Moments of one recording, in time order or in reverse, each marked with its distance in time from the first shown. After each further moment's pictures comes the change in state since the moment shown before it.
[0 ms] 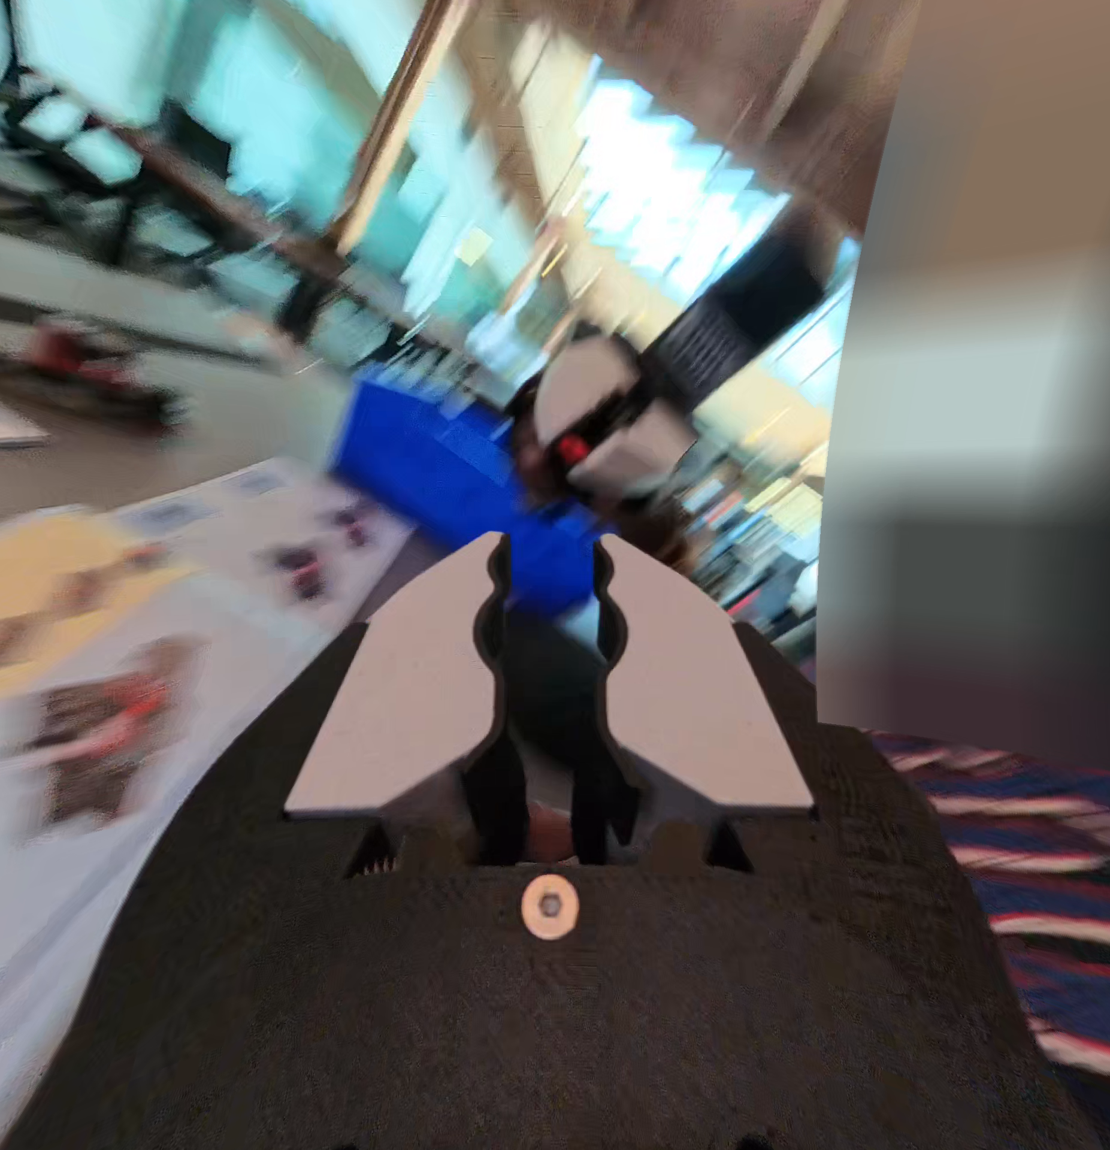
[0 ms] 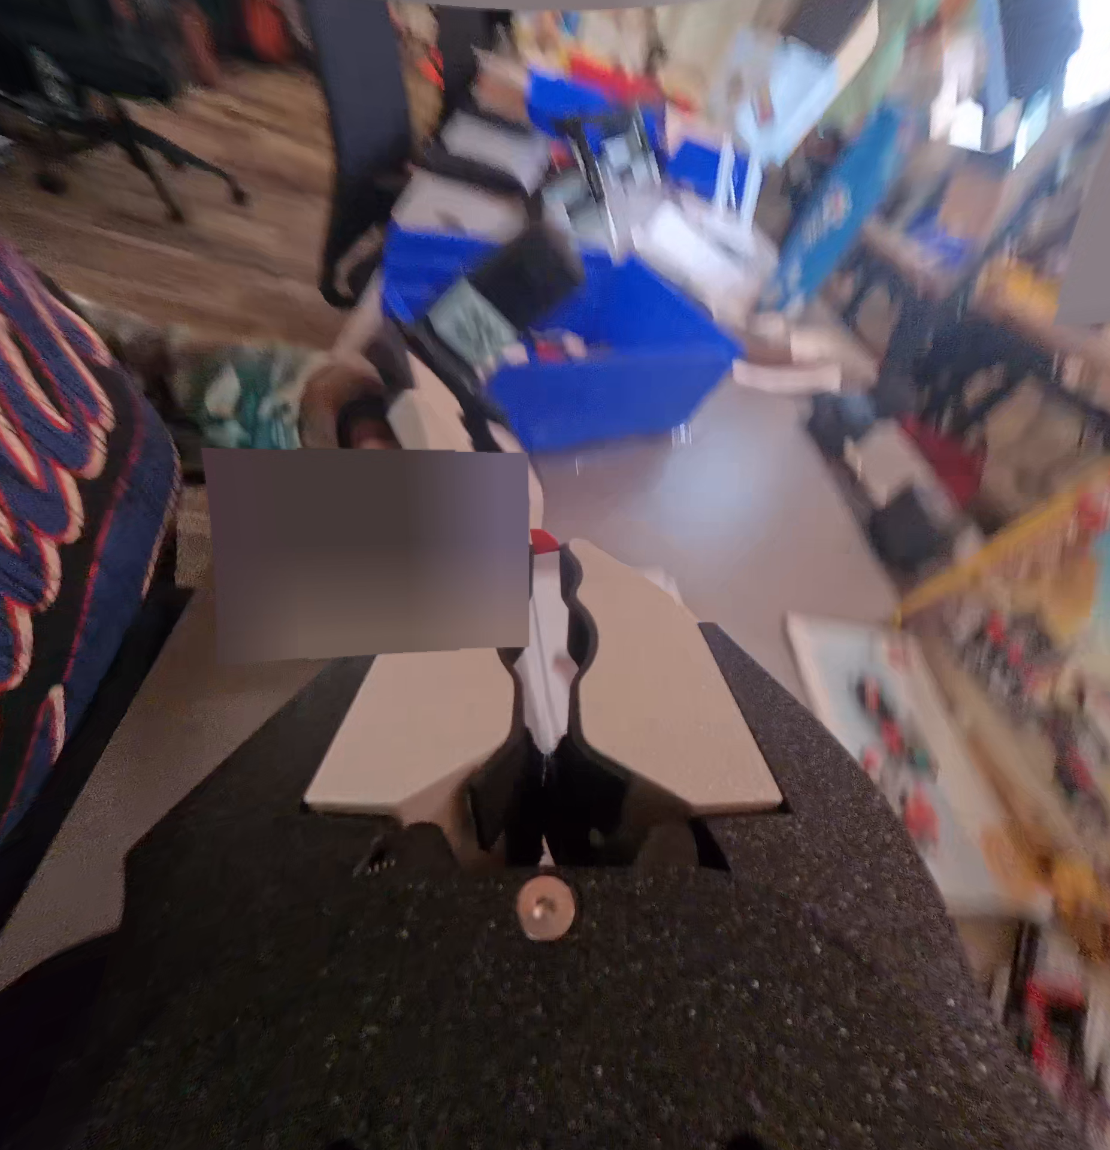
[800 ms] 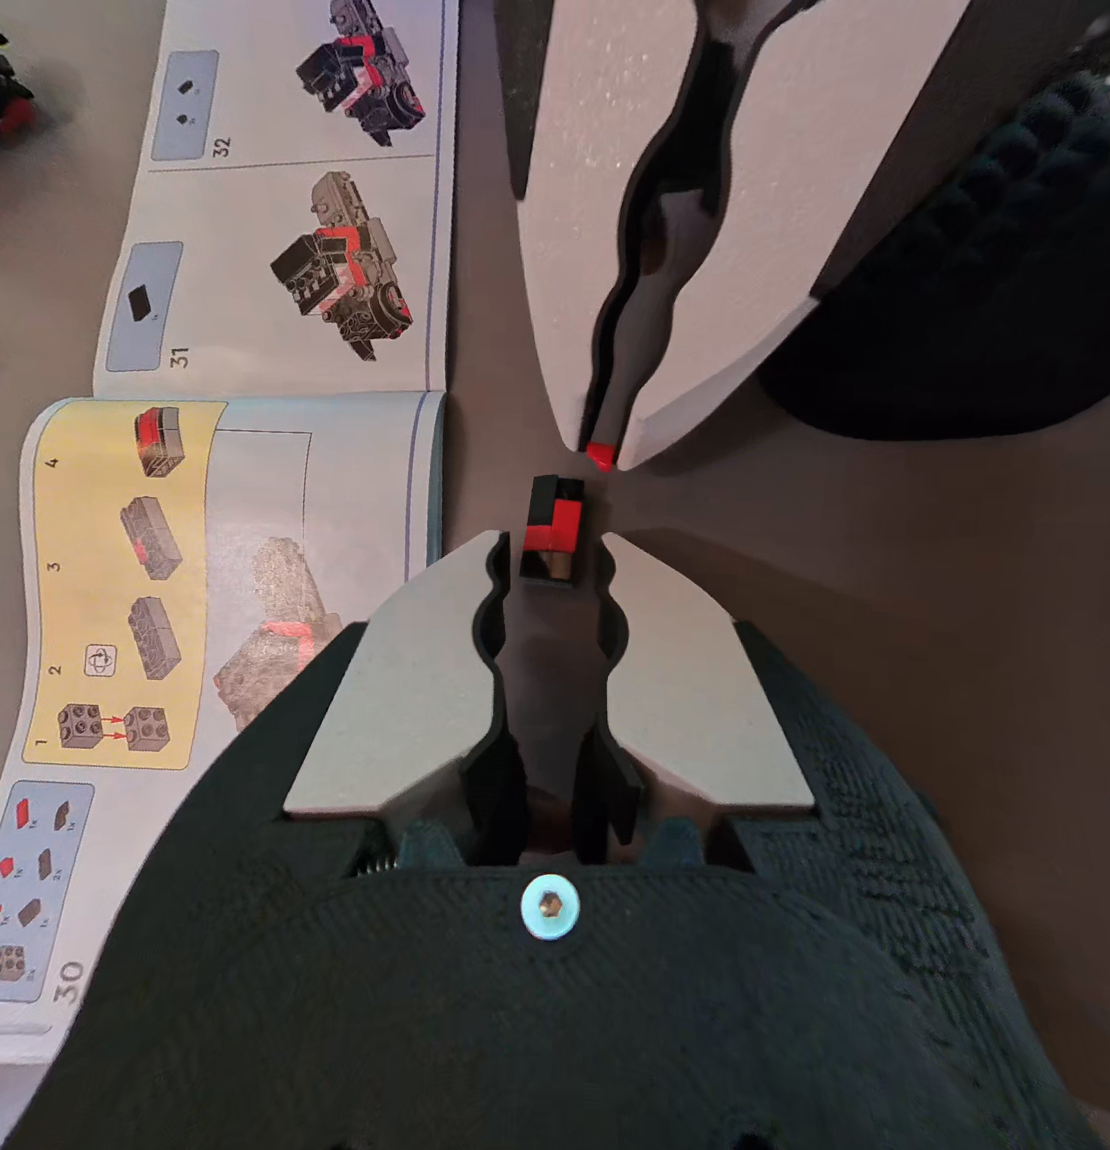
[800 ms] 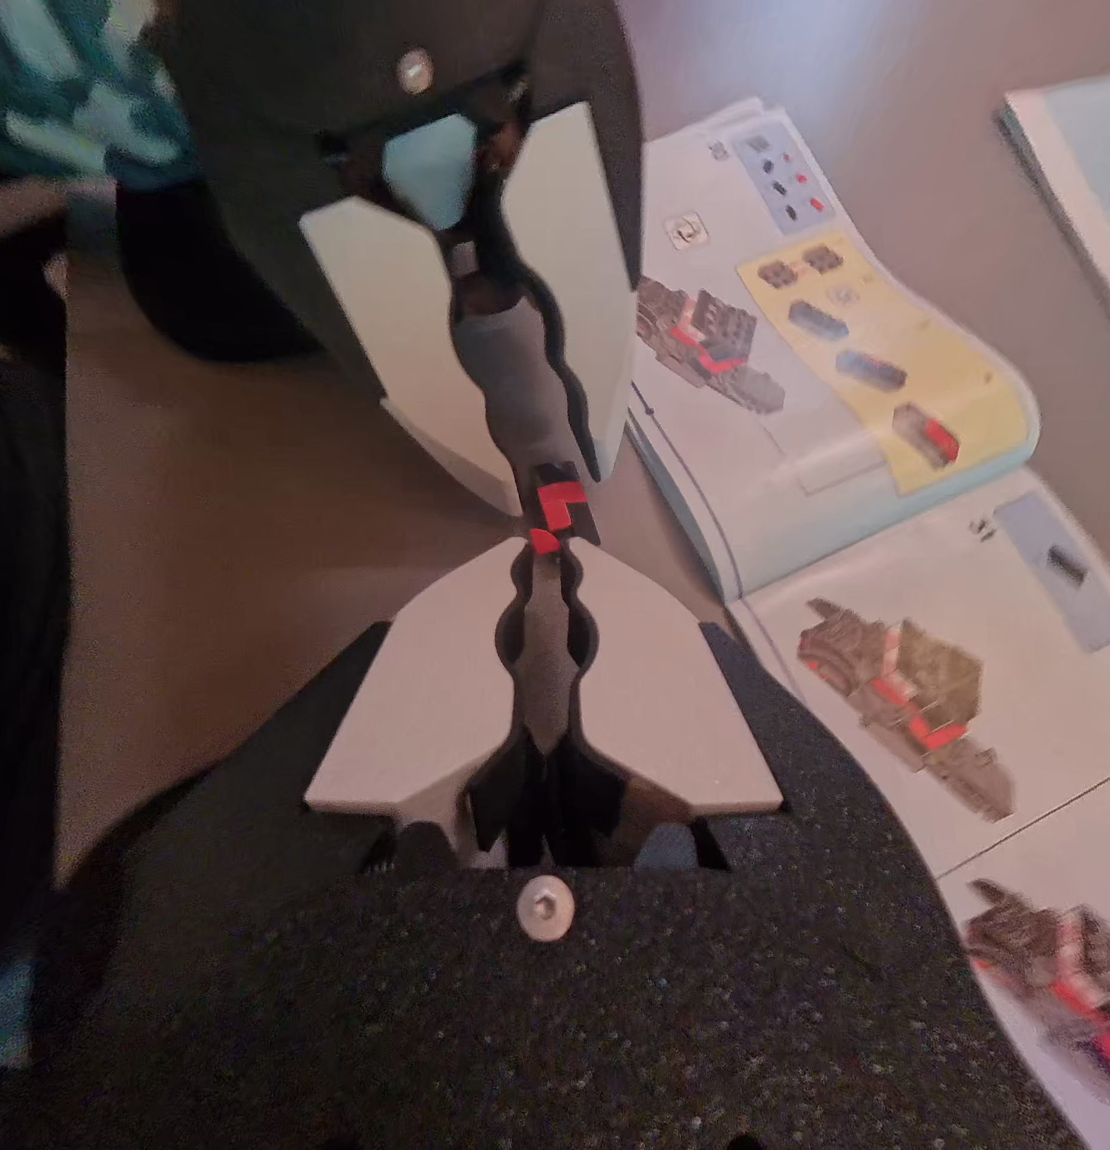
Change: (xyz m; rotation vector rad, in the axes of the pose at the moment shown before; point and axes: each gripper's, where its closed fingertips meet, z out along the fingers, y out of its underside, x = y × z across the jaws) left arm -0.109 0.116 0.002 -1.040 -0.311 0.668; right arm -0.039 0.146 0.001 -0.458 0.043 0.338
